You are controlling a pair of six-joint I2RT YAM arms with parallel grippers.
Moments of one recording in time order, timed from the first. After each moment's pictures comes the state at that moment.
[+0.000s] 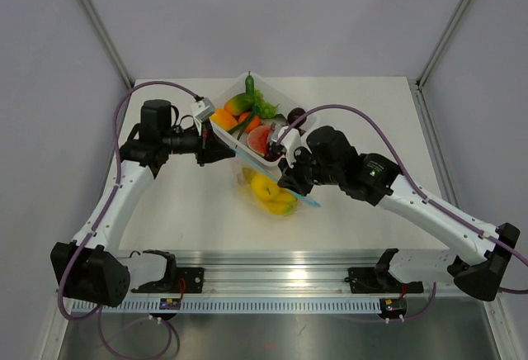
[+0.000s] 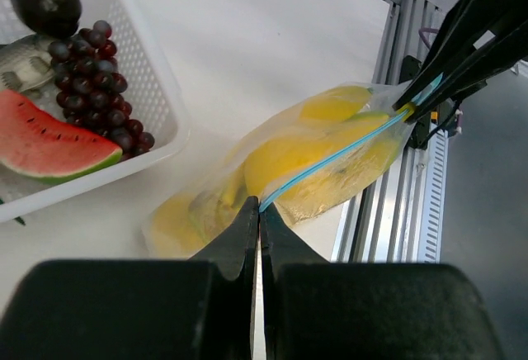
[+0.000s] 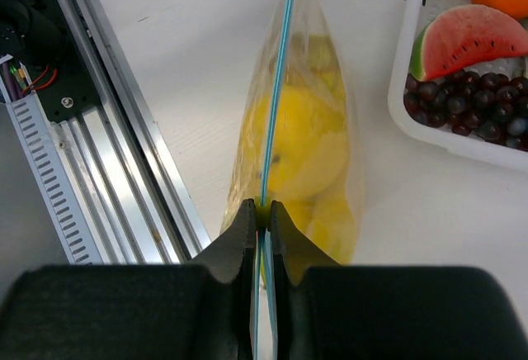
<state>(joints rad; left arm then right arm) -0.20 1.20 1.10 -0.49 1.06 0.19 0.91 1.22 1.27 -0.65 -0.20 -0.08</state>
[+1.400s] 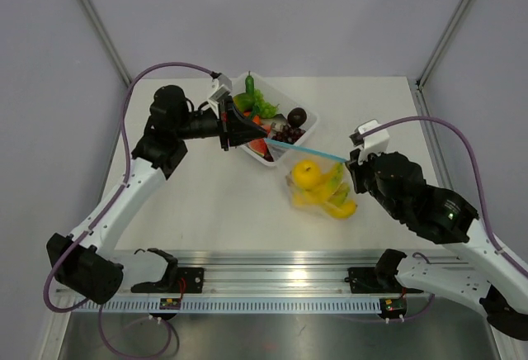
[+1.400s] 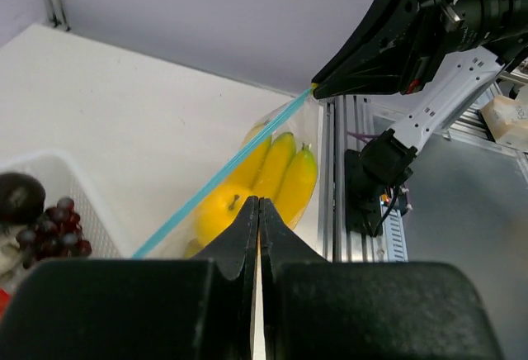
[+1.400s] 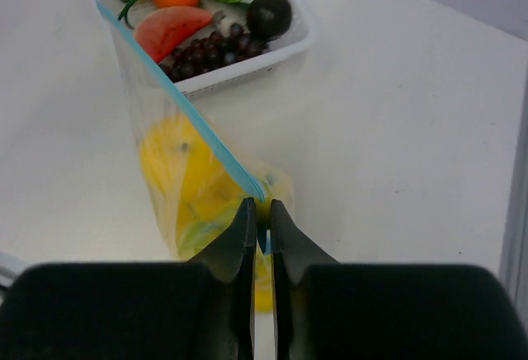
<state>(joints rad) -0.42 1.22 1.19 -0.01 1.02 -0.21 0.91 0.80 1.15 -0.79 0.47 0.10</state>
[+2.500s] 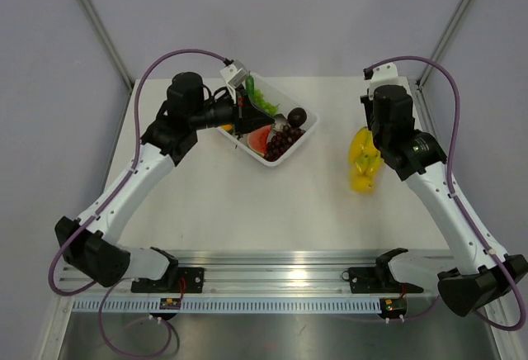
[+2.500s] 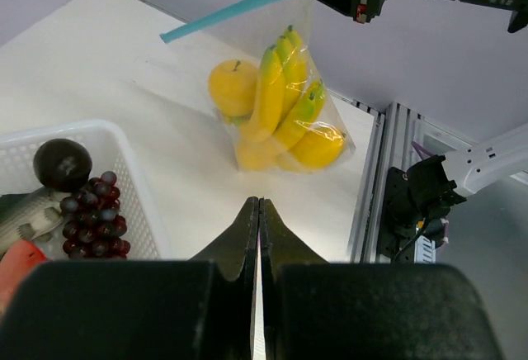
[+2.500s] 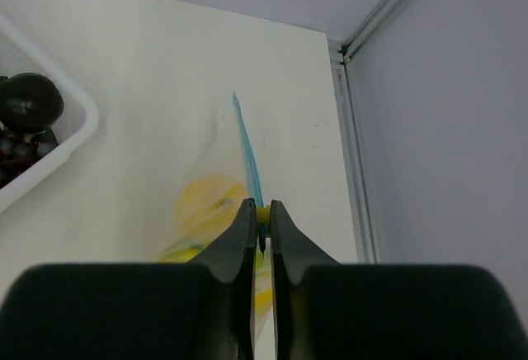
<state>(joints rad) -0.49 1.36 1.39 -0.19 0.78 -0.18 0.41 1.16 1.33 -0.54 0.55 -0.14</state>
